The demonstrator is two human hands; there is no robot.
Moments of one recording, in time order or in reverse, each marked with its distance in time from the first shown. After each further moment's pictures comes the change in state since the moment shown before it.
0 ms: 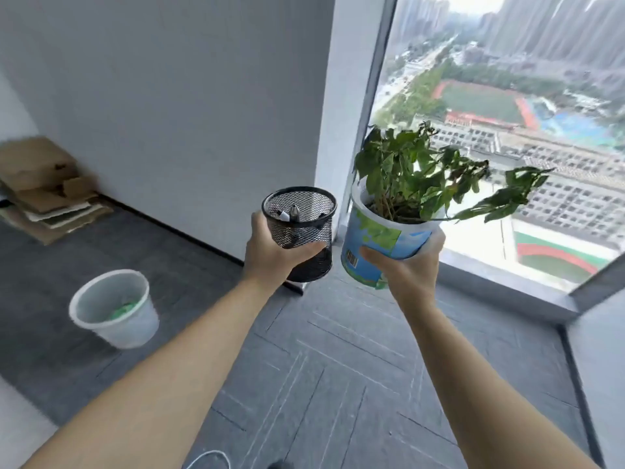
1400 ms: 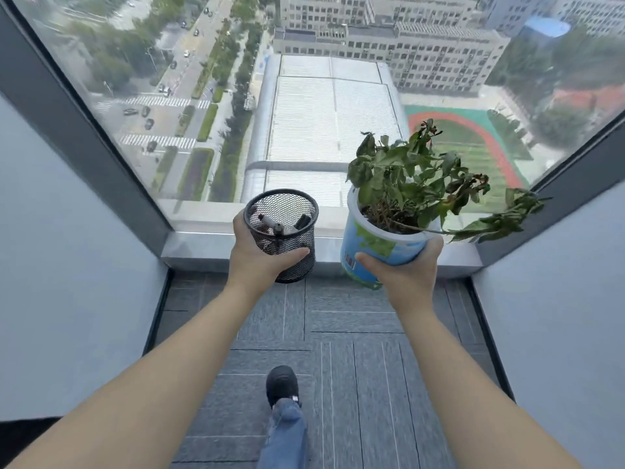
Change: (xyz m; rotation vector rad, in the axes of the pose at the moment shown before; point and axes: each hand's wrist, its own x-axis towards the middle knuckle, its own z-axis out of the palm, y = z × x) left_hand 0.445 -0.165 0.671 0.066 -0.457 -0.207; right_hand 0.572 0.375 -0.311 -0.181 0.416 0.245
